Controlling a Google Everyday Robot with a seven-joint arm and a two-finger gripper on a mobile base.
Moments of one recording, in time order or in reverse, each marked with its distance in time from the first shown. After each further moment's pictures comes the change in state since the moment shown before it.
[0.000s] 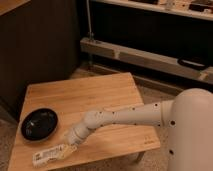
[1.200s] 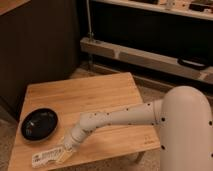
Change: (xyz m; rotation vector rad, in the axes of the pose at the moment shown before) arm 0.006 0.013 0.026 -0.079 0.025 0.003
